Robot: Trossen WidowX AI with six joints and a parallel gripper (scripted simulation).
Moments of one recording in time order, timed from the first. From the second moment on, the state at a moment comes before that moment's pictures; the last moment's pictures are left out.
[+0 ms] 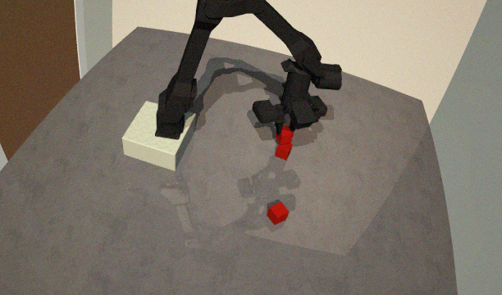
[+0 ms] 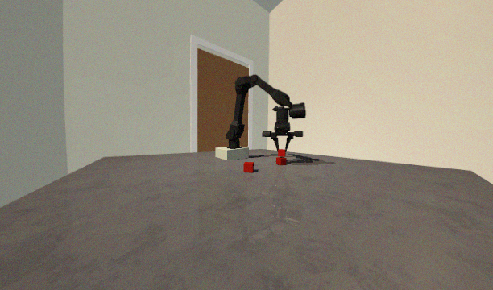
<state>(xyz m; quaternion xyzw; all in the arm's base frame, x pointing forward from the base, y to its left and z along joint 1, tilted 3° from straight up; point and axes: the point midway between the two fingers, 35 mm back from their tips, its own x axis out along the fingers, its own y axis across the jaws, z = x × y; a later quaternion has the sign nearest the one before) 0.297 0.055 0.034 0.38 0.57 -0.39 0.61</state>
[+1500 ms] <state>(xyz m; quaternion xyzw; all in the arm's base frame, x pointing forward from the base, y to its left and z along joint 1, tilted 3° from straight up) 0.296 0.055 0.033 0.38 0.57 -0.40 0.61</state>
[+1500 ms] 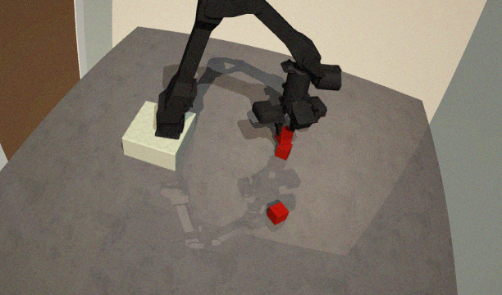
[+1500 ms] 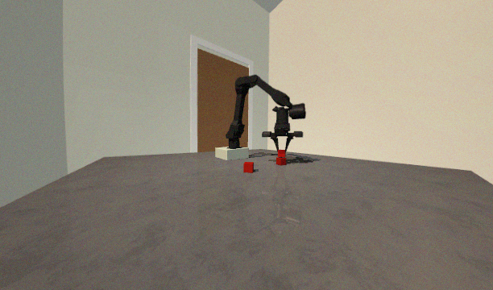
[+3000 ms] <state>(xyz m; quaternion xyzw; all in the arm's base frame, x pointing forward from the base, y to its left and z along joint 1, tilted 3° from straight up) 0.304 0.029 0.068 0.36 0.58 -0.39 0.62</state>
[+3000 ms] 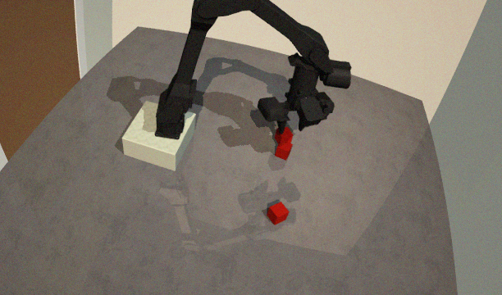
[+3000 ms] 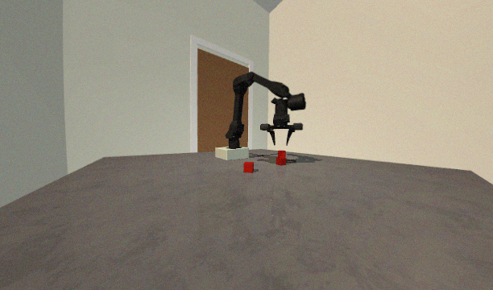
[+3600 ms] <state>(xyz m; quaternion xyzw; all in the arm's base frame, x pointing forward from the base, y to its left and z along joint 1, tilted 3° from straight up) 0.305 -0.122 0.107 0.32 0.60 -0.35 0.64</state>
